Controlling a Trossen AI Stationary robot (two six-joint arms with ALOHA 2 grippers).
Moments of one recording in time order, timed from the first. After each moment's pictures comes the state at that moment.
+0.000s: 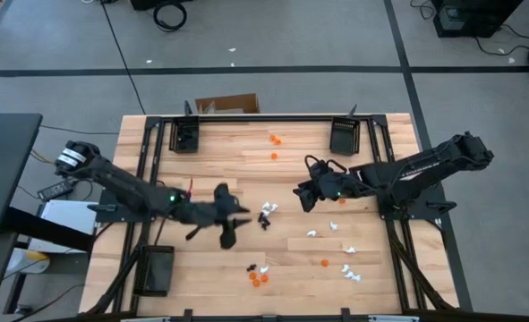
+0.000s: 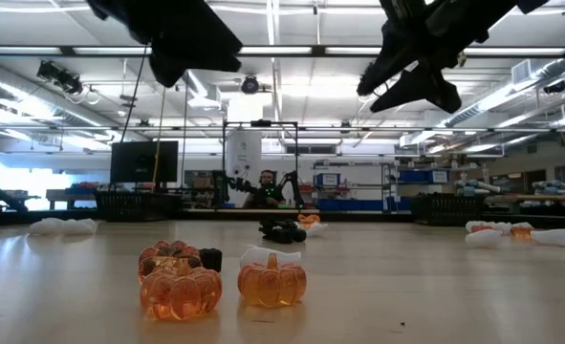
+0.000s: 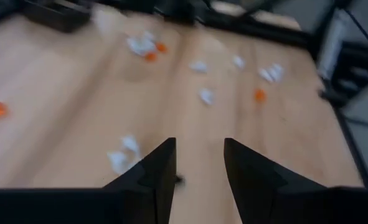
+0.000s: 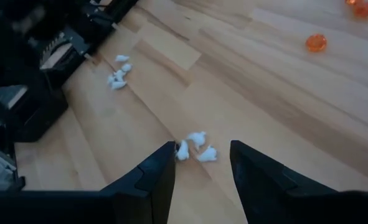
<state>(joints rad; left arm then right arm) -0.37 1.34 0.79 0.05 -0.44 -0.42 0.17 1.24 0.80 -0.26 0.37 0.92</state>
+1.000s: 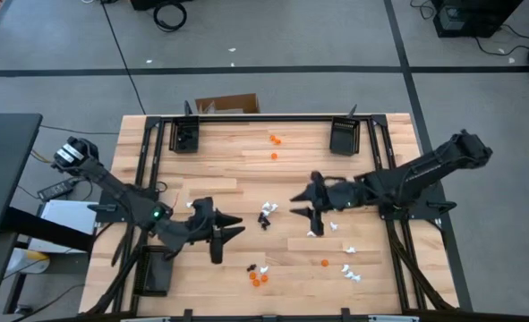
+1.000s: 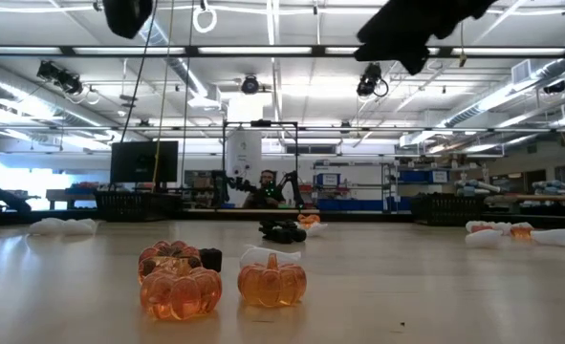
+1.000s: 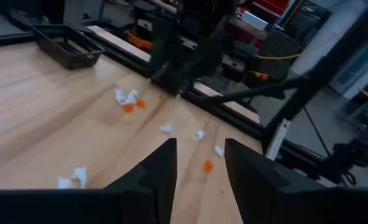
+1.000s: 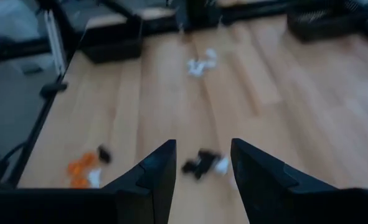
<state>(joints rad) -0.63 1.30 0.79 0.24 -0.80 -0.67 0.30 1.24 0.80 -0.08 0.30 0.30</state>
